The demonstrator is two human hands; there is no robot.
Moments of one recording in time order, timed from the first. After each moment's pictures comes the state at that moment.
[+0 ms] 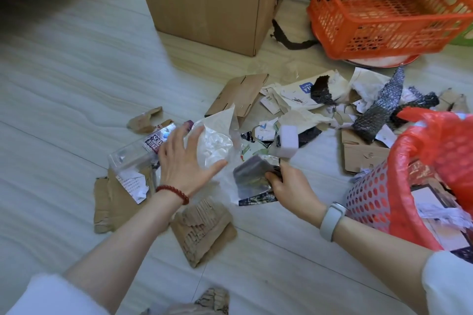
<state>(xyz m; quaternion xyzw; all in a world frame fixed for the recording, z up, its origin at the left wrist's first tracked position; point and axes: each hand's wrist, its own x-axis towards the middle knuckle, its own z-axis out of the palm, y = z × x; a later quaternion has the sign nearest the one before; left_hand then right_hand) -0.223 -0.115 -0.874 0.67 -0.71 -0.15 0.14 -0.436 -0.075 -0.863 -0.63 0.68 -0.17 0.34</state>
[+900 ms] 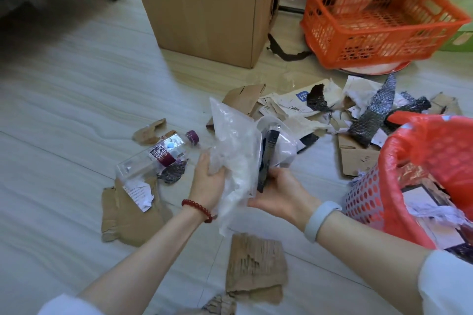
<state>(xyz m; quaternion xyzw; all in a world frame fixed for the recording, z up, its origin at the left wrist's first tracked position) -0.271 -0.086 -0.834 0.60 -0.47 -0.50 0.41 -0.410 -0.079 -0.843 0.03 0.38 -0.40 0.84</state>
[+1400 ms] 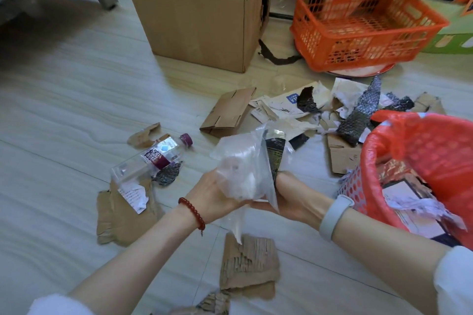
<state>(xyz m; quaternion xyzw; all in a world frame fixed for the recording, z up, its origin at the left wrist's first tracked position) -0.273 -0.071 -0.819 0.48 -0.79 -0.33 0.17 -0.436 -0.066 -0.823 -0.19 0.52 -0.32 0.77</state>
